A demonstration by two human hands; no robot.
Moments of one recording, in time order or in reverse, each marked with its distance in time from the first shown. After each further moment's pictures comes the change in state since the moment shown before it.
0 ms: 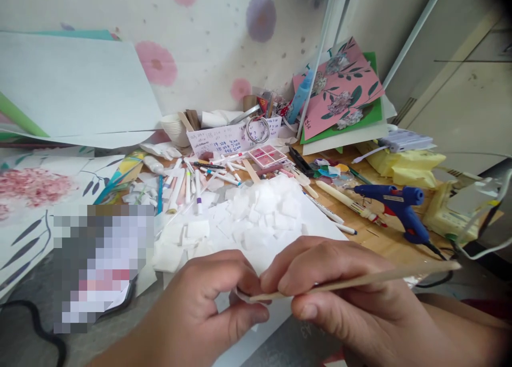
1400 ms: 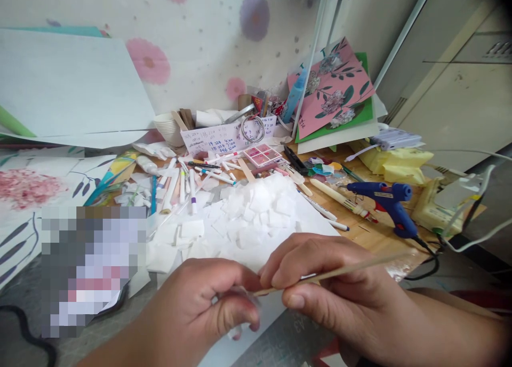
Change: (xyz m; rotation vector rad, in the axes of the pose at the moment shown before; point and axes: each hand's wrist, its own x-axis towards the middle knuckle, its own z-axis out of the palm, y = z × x) left_hand -0.003 0.003 0.000 -0.188 -0.060 -0.117; right_hand -0.004 0.001 -0.004 -0.100 -0.012 0.017
